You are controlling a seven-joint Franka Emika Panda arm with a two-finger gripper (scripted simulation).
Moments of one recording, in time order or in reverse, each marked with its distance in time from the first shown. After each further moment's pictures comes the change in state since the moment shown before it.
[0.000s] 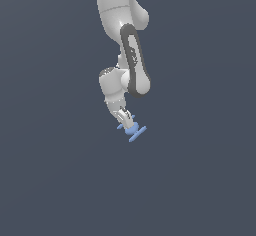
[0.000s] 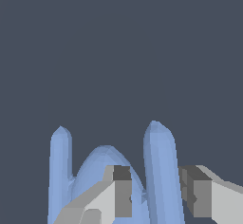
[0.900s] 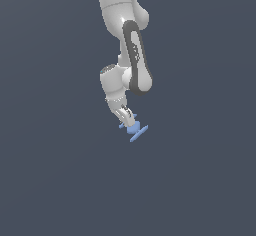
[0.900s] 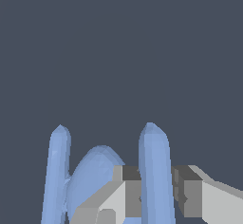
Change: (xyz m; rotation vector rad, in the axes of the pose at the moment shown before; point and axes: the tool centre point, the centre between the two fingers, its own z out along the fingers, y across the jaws) arm -0.006 -0.005 -0.009 0.000 -0.001 0.001
